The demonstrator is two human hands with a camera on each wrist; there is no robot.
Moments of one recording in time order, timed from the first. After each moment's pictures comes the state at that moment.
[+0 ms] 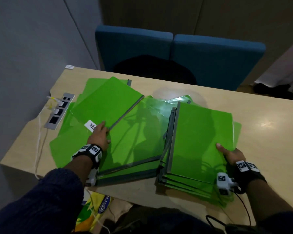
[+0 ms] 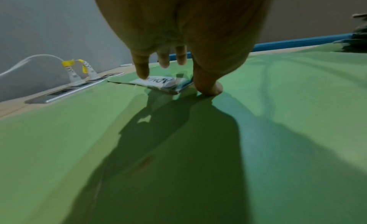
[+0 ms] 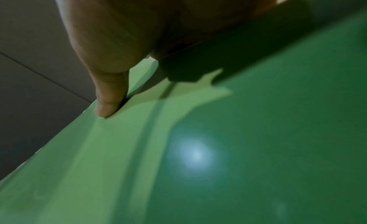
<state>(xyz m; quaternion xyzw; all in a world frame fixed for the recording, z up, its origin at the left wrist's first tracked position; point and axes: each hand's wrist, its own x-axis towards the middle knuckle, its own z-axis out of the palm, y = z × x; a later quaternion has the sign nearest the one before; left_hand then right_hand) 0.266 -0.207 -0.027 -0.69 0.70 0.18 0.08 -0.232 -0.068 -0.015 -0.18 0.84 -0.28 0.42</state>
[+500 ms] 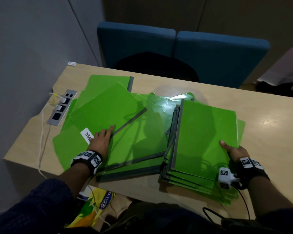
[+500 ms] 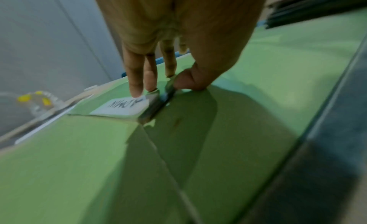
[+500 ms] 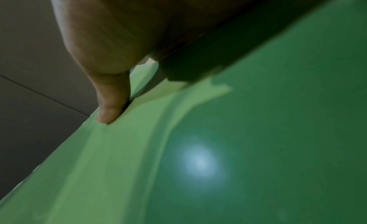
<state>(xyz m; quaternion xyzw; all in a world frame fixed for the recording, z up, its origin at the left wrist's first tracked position) 0.269 -0.166 -0.019 -0.65 0.74 0.15 0.12 -0.236 -0.068 -0.018 -0.16 0.86 -0.27 0.41</state>
